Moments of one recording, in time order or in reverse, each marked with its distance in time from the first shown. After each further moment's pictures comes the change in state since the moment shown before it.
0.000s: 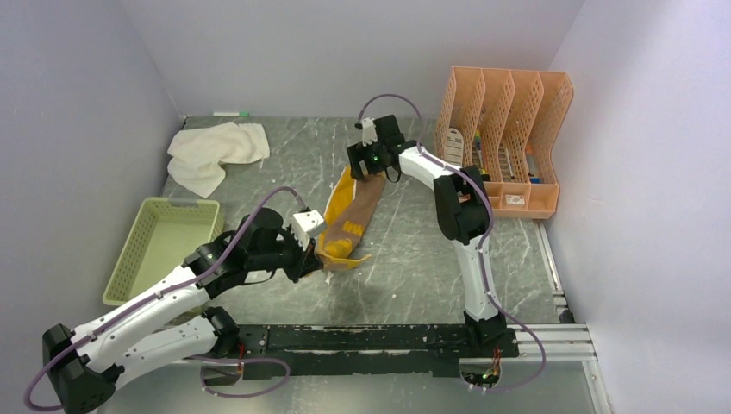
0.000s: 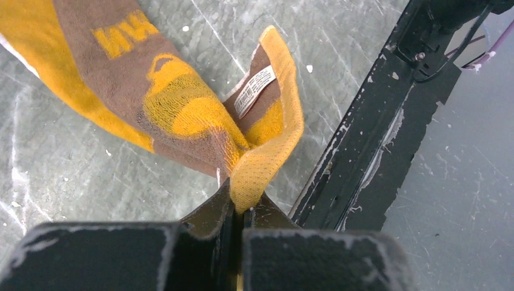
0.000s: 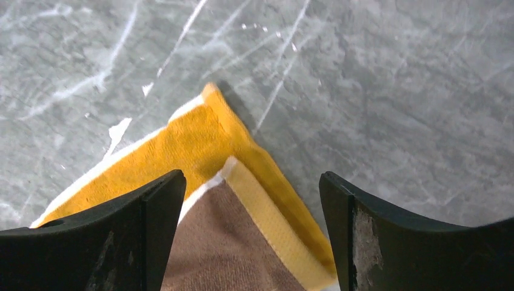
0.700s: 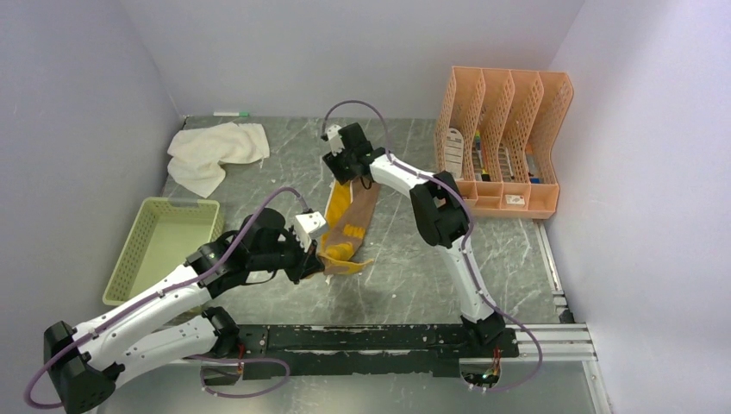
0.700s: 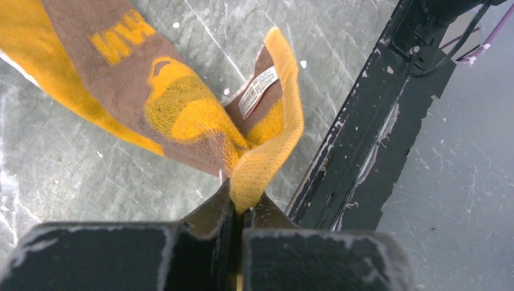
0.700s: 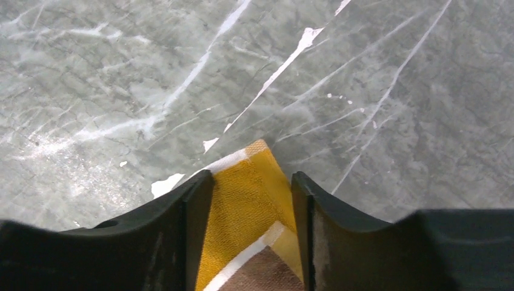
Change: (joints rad) left arm -0.010 0.008 0.000 0.000 0.024 0.003; right arm 0.155 0.112 0.143 0.021 0.191 -0.139
